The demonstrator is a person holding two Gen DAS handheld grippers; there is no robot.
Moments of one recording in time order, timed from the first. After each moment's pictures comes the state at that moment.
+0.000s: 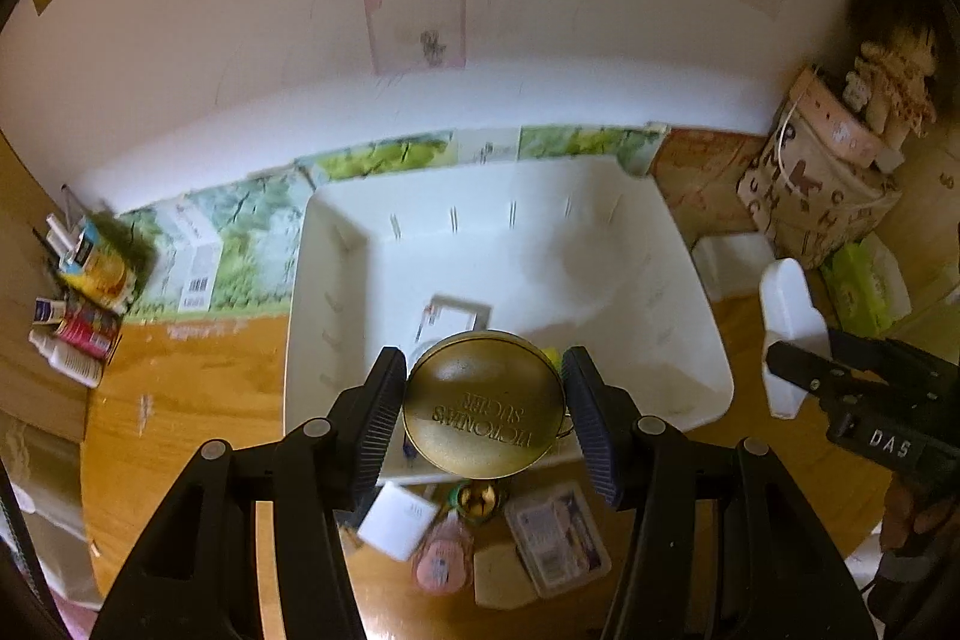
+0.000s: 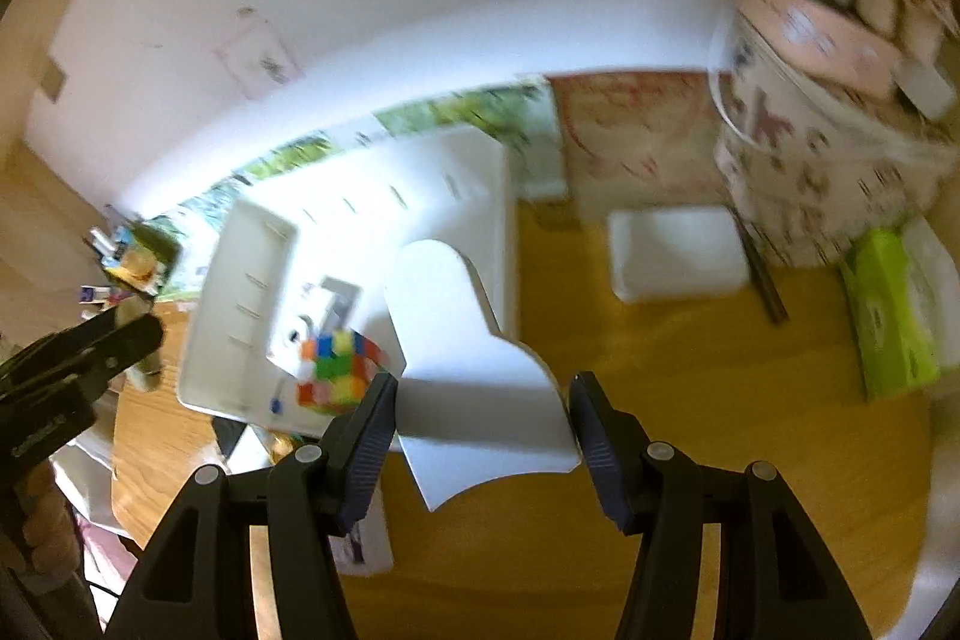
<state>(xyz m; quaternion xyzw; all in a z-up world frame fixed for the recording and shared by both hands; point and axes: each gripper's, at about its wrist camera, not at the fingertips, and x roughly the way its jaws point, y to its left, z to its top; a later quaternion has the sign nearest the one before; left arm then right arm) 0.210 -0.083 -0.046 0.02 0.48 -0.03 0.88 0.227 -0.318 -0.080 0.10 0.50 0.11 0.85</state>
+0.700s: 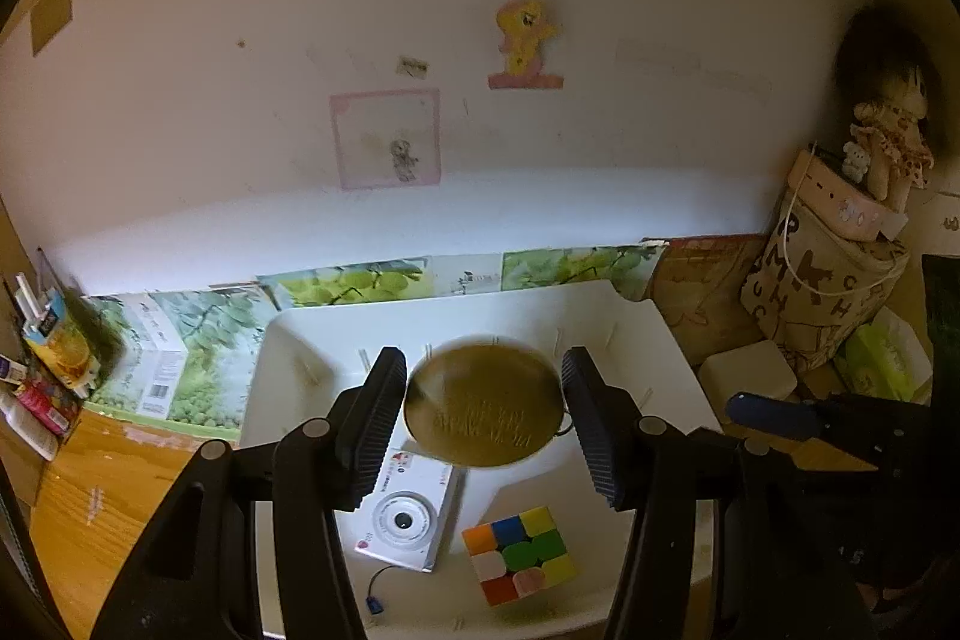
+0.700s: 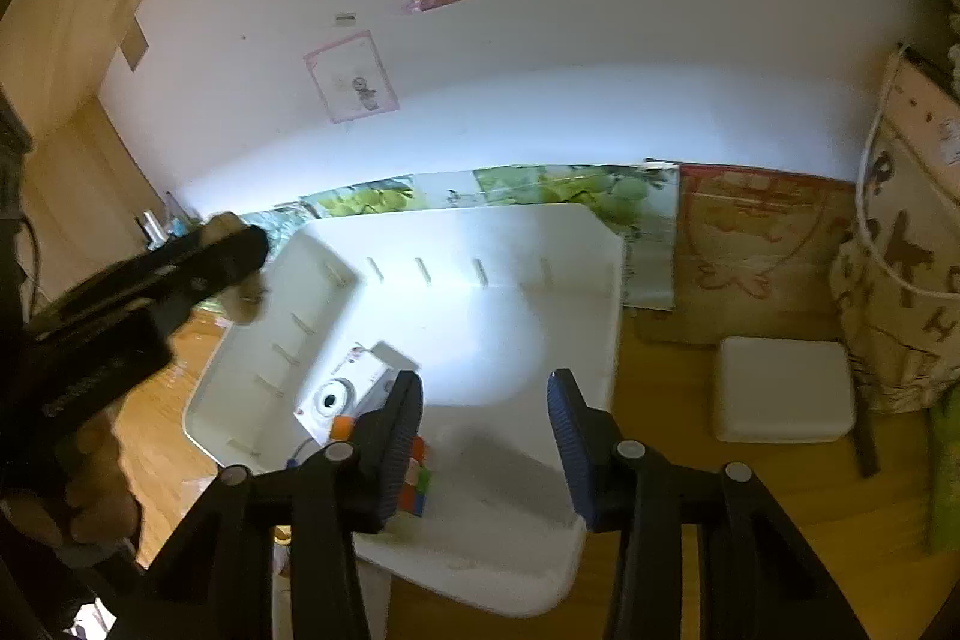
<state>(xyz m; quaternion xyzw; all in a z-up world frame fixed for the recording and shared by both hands) 0.242 -0.096 -0.071 0.02 0.34 -0.05 0.94 0.267 -0.284 -0.108 0.07 0.40 0.22 0.89</state>
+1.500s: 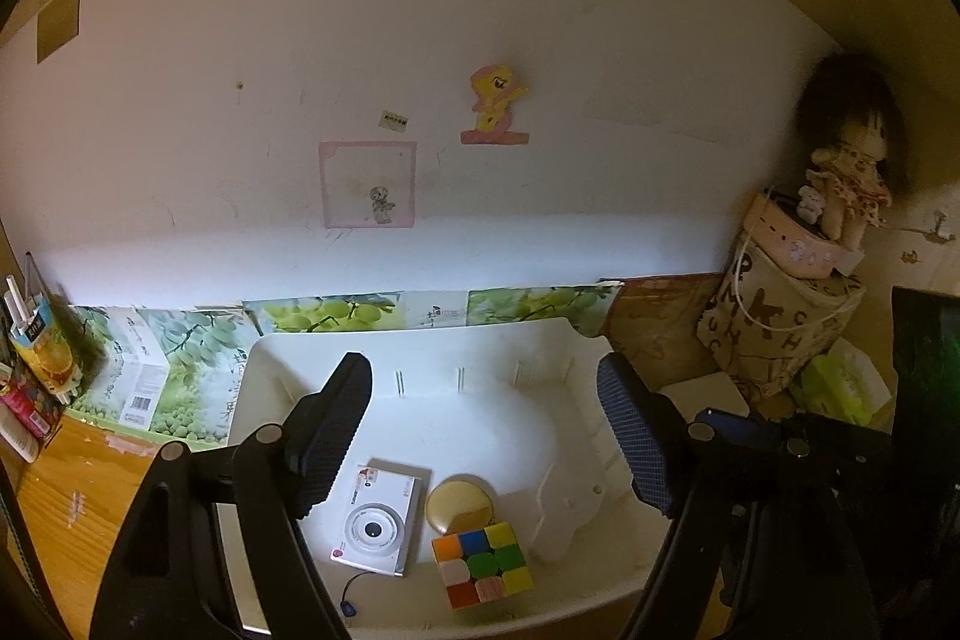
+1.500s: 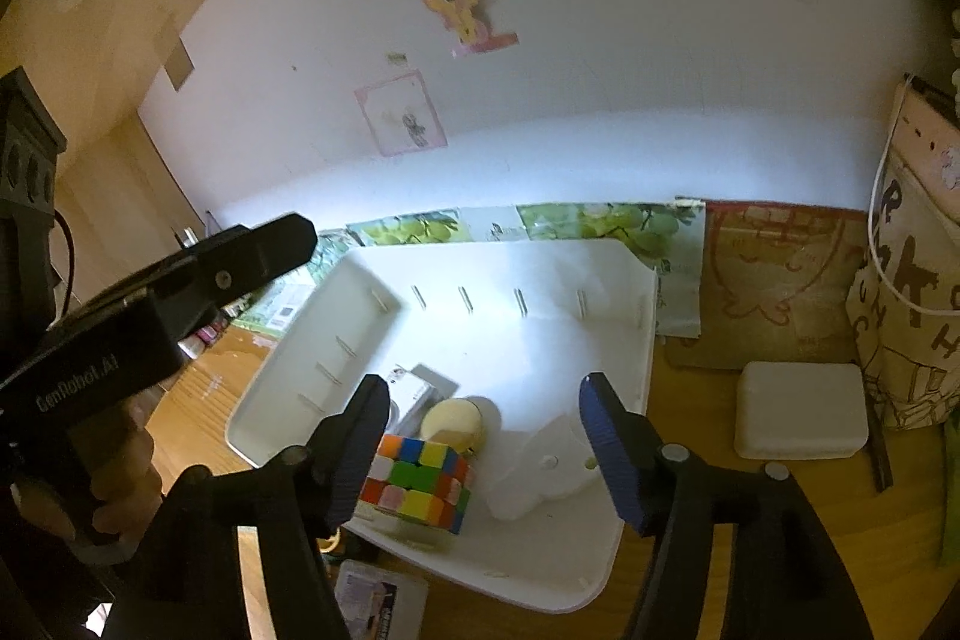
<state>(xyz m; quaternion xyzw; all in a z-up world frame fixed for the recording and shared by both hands) 0.218 -0.095 -0.042 -0.01 0.30 -0.08 0.95 0.245 -0.274 -0.083 0.08 0.36 0.25 0.90</state>
